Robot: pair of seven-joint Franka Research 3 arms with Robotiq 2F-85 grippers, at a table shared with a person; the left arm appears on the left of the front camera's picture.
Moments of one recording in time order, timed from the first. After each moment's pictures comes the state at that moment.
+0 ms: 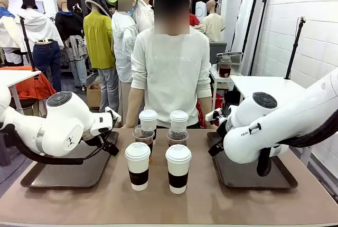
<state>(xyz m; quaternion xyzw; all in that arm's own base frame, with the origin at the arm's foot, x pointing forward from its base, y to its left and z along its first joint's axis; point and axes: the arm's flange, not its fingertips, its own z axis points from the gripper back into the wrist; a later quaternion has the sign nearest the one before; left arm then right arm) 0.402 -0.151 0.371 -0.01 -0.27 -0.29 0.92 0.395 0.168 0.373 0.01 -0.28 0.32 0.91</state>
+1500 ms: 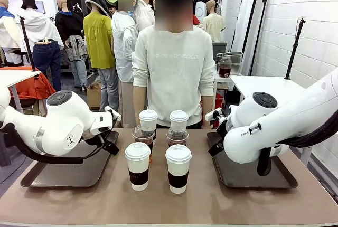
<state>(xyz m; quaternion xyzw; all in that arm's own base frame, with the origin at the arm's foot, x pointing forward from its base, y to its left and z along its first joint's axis) 0.403 -0.151 0.378 -0.01 -0.27 -0.30 0.92 0.395 0.167 0.376 0.01 -0.28 0.32 0.91</state>
